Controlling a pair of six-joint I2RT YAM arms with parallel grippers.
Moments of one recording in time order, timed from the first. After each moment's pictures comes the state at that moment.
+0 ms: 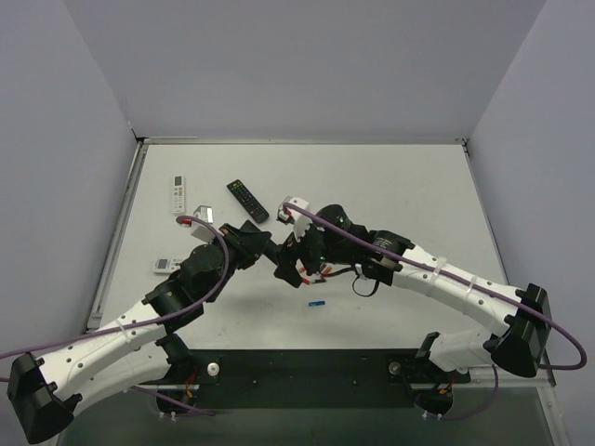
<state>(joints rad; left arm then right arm) -0.87 0.79 0.58 0.03 -0.45 -1.10 0.98 1.30 1.11 -0.37 -0.16 0.09</state>
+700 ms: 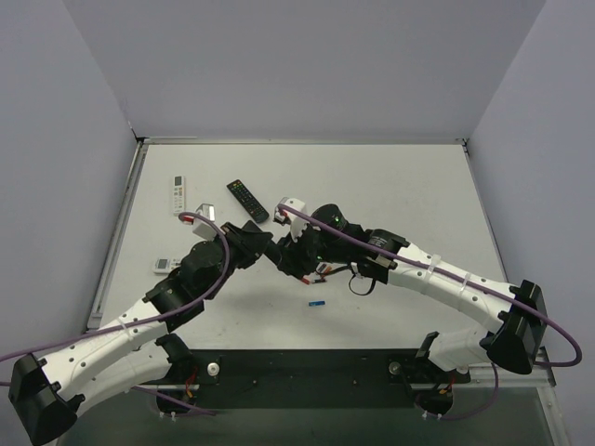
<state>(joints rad) -0.84 0.81 0.59 0.02 -0.39 -1.10 0.98 1.34 1.12 -0.38 -0.16 0.05</state>
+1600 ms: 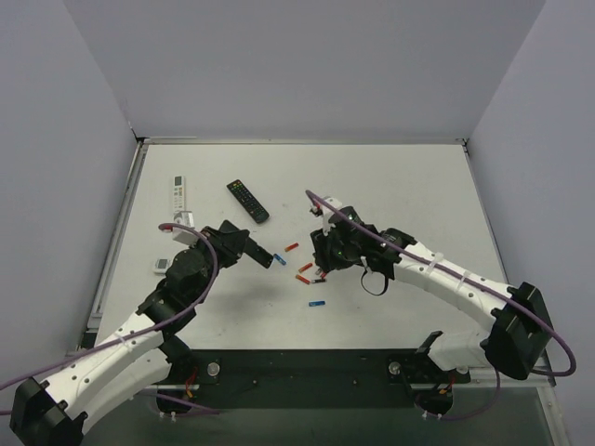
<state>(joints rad) -0.68 0.74 0.47 0.15 -0.40 -0.97 0.86 1.31 0.98 -0.47 0.02 0.18</state>
